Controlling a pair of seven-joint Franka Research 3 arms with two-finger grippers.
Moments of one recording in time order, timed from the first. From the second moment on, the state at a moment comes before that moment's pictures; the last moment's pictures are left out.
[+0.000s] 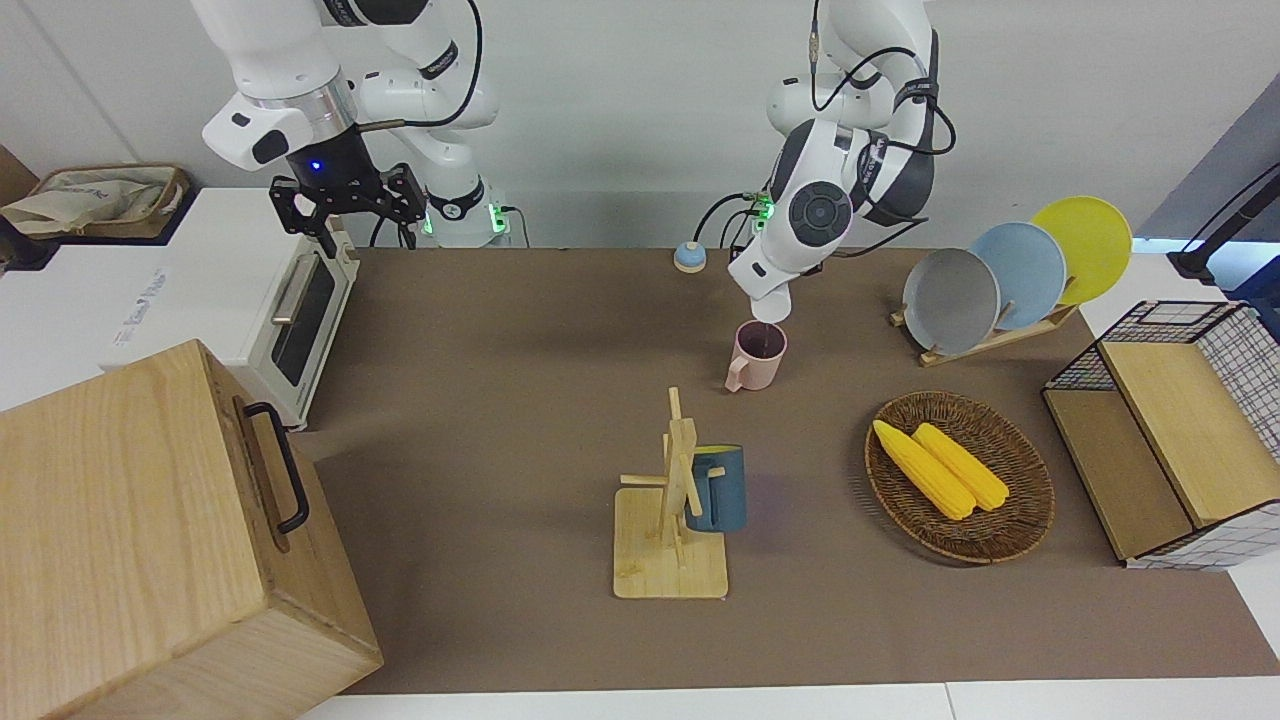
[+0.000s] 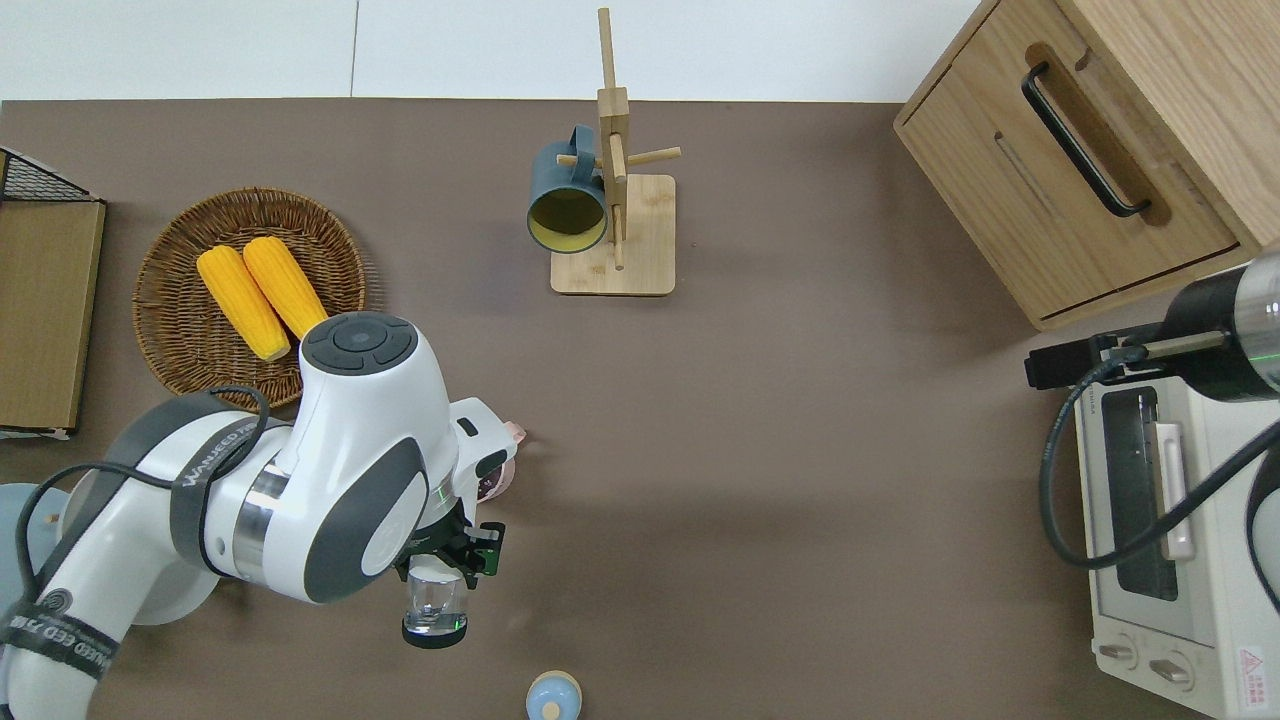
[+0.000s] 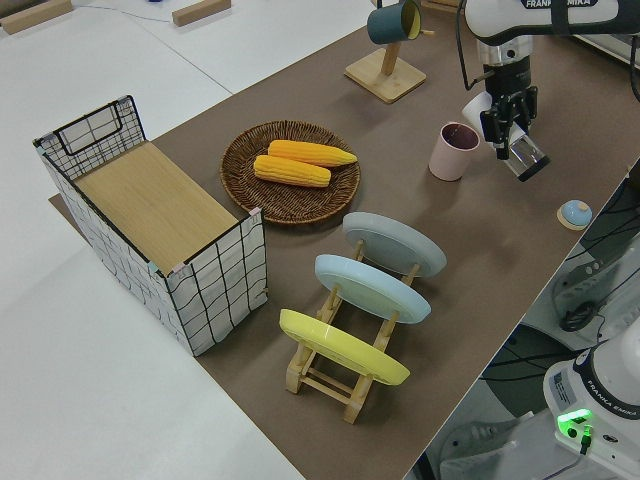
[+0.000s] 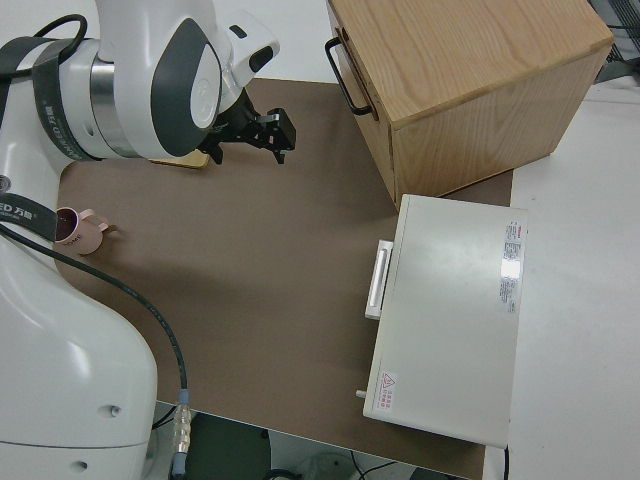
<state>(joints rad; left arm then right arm) 0.02 0.06 -0.43 -1.99 -0.11 1.51 -0.23 0.00 -0.02 0.07 -1.56 0.03 1.56 -0.03</state>
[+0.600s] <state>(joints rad) 0.02 -0.04 -0.44 -2.14 -0.11 1.66 -0.23 0.00 -0.02 0.07 -1.56 0.03 1.56 -0.03</state>
